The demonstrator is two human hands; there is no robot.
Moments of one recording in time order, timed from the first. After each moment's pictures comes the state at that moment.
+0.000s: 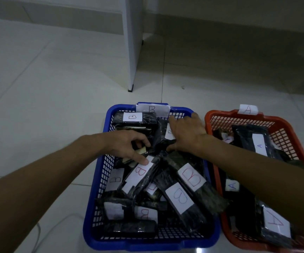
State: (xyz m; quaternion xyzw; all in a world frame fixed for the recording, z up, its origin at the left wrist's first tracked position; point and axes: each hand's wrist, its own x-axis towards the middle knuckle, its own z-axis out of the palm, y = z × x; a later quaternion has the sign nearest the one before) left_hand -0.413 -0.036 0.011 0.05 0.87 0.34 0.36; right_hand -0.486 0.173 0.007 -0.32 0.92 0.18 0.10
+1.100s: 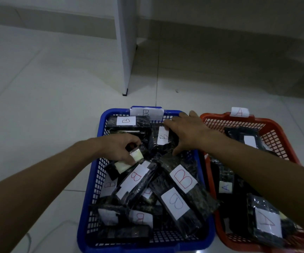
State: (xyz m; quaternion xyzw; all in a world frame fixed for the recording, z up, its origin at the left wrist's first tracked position) left_hand -0.415 -0.033 0.016 0.04 0.87 0.34 0.35; right_hand -0.506 0.194 0.023 -0.39 0.90 0.17 0.12
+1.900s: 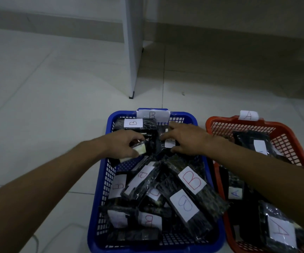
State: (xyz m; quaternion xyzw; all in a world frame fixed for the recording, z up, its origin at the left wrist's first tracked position) left_hand -0.418 -0.041 0.026 0.05 0.91 0.30 0.29; right_hand -0.504 0.184 0.011 -0.42 0.89 0.03 0.18
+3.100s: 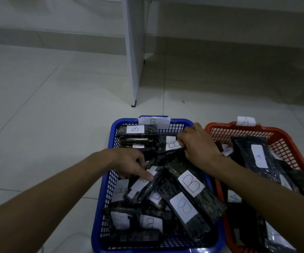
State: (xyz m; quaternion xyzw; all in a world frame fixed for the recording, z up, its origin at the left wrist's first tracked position) left_hand -0.403 -0.016 0.033 -0.05 0.84 0.30 0.45; right_hand -0.468 0.205 0.021 -0.32 0.95 -0.02 0.01
